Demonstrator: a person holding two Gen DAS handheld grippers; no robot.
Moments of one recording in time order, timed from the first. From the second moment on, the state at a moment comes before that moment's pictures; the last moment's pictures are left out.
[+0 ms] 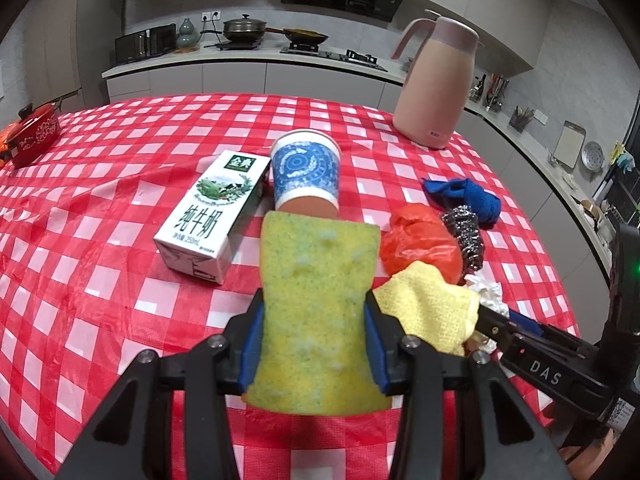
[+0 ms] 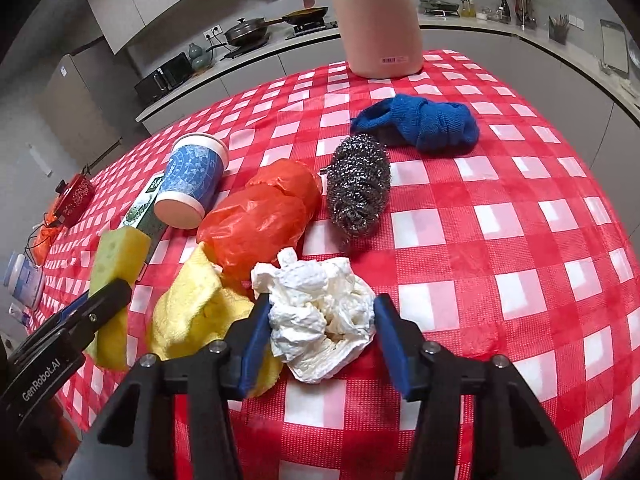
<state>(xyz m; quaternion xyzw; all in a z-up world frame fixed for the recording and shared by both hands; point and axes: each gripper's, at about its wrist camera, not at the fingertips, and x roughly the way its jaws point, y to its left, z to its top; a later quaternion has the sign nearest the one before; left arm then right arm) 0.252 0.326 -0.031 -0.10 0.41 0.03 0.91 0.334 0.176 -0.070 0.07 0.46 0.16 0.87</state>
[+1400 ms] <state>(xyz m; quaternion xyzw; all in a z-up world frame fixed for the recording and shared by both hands) 0.221 0.107 -0.012 -0.03 0.39 -0.10 0.92 0.247 -0.033 -0.029 0.13 0.38 0.06 0.91</state>
